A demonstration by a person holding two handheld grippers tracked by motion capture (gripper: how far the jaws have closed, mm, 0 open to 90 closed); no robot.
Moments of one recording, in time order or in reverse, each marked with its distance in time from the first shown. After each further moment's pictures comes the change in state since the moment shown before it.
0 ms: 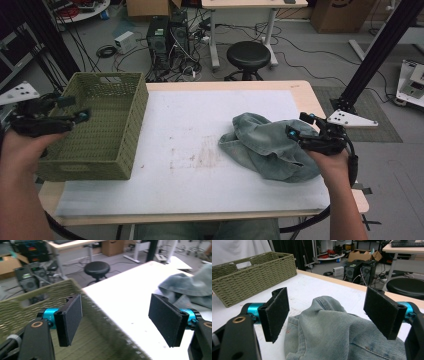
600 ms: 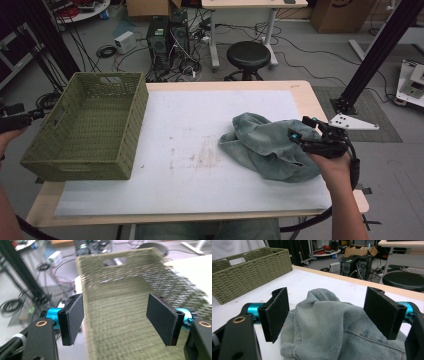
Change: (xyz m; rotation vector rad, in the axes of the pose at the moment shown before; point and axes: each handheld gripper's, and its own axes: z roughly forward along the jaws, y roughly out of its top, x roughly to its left) left arm 0.106 -0.040 -0.053 0.119 0.353 -0.143; right arm -0.003 -0.009 -0.004 0.024 -0.030 0.016
